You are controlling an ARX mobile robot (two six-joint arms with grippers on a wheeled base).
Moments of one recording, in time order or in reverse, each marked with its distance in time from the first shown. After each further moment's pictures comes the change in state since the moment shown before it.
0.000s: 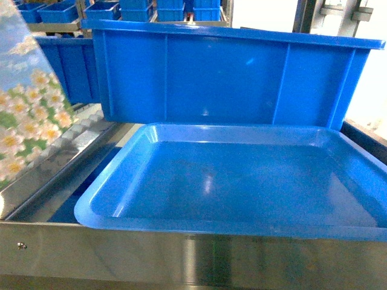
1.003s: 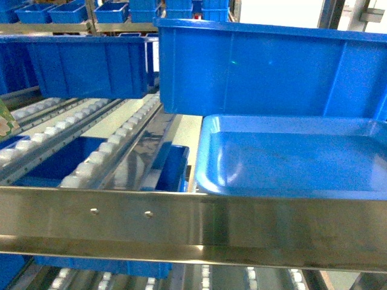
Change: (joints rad) left arm 0.087 -0.263 -0.058 -0.135 0.051 0.026; right arm 0.000 0.000 0.000 0.002 0.004 0.000
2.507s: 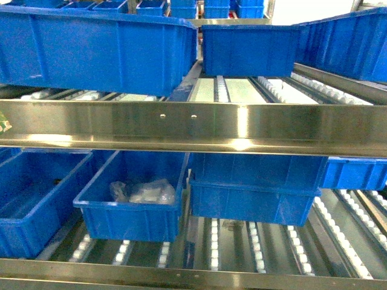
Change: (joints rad) left arm 0.000 -0.002 0.000 0.001 -0.001 0.000; right arm 0.000 0.000 0.000 0.001 0.000 0.000
